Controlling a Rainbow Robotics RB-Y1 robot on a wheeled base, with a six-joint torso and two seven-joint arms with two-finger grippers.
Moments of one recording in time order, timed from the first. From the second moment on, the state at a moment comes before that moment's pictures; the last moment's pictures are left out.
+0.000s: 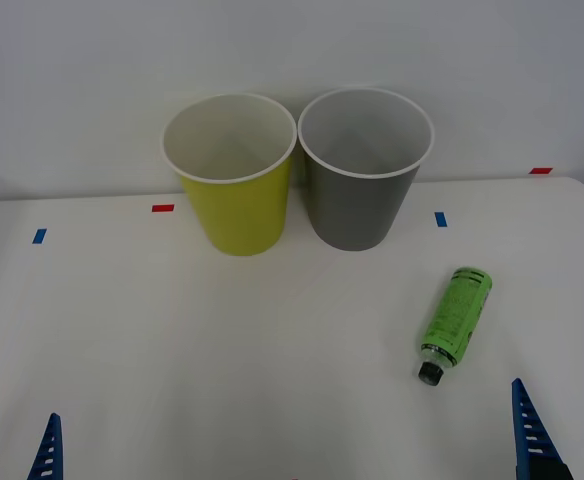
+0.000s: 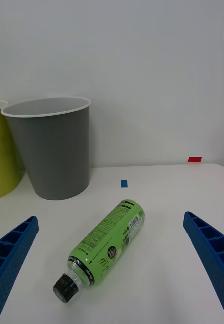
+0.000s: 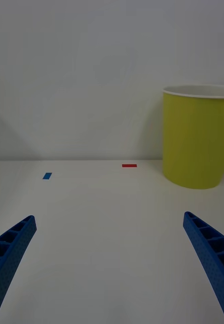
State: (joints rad) right arm 1.17 -0.42 0.18 -2.36 -0.23 -0.47 1.55; left arm 1.17 0.35 -0.15 -2.17 0.26 -0.64 -1.54
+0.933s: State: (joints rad) right arm 1.04 -0.41 0.20 -2.31 -0.32 -0.39 1.60; left arm 1.17 0.35 -0.15 -2.17 0.26 -0.64 -1.54
